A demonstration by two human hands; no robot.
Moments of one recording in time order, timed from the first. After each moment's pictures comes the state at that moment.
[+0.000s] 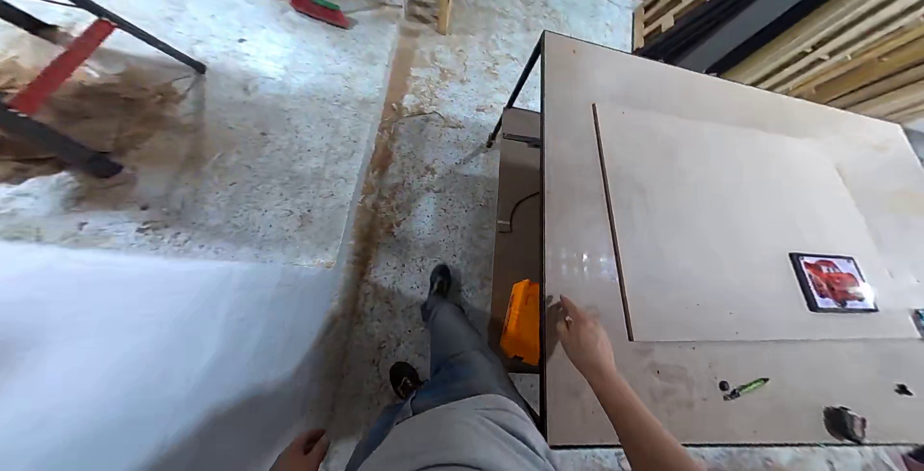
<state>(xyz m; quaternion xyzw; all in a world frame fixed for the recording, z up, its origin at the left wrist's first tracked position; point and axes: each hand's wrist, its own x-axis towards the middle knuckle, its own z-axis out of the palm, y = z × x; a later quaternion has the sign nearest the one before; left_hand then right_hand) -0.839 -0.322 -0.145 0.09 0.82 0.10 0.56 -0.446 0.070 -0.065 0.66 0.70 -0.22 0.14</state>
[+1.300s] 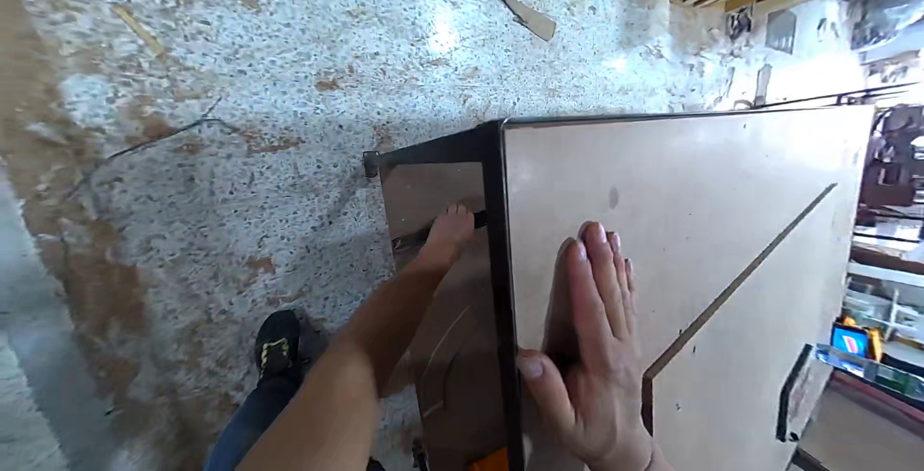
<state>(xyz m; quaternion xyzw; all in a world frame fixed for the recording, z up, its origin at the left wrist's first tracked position) -0.748 0.891 -0.387 0.68 0.45 -0.11 0.56 -0.653 0.796 -0.179 0.59 0.80 -0.08 -0.09</state>
